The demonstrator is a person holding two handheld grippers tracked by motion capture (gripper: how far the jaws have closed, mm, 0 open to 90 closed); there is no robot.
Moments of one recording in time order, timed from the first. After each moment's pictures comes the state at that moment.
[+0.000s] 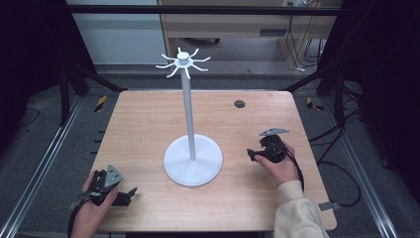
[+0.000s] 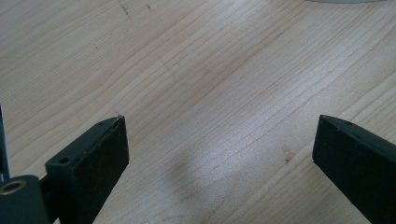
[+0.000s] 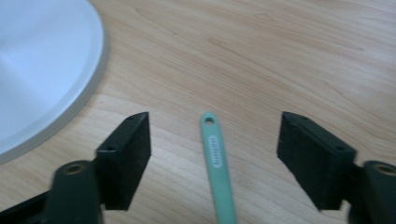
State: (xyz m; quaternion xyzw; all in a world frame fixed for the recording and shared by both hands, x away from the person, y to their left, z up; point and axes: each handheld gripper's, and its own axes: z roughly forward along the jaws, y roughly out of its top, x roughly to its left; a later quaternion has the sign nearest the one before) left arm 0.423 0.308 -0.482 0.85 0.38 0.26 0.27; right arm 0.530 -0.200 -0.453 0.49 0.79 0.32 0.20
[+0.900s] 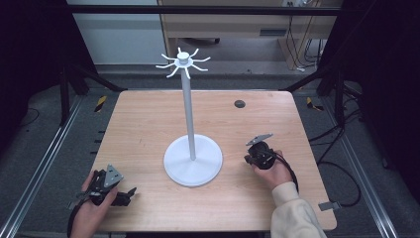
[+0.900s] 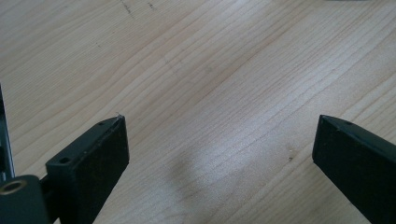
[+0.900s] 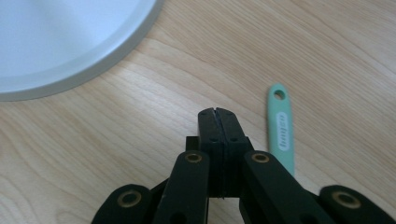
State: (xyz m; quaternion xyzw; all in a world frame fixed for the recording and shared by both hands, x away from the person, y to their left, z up) left arm 0.423 0.308 -0.482 0.85 0.38 0.27 0.26; right arm 0.524 -0.177 -0.469 0.42 0.85 0.27 0.15
